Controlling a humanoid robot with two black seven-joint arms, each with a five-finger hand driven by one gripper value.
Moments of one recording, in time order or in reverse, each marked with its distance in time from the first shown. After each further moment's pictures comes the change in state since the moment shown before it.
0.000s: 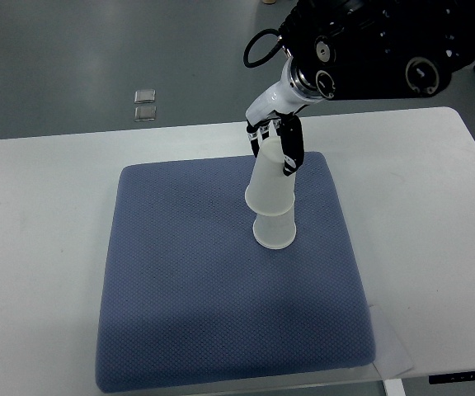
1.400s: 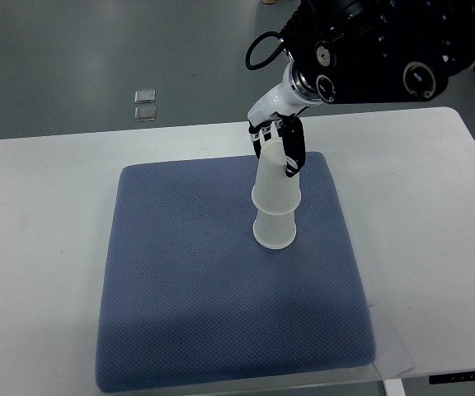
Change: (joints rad) left arm 0.000 0.000 0.000 0.000 0.000 0.000 0.000; right arm -0.010 0.006 -0.011 -0.001 -0.001 -0.017 -0.001
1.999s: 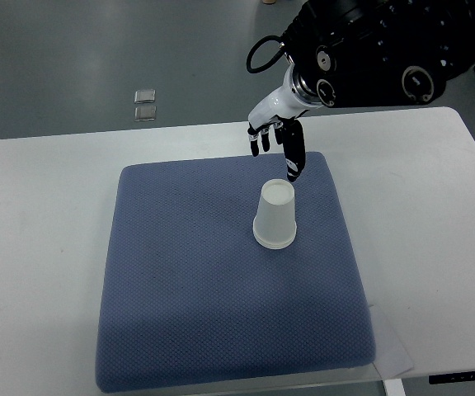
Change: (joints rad) left arm 0.000 0.000 0.000 0.000 0.000 0.000 0.000; right arm -0.010 0.000 0.000 0.001 0.000 -0.007 0.000
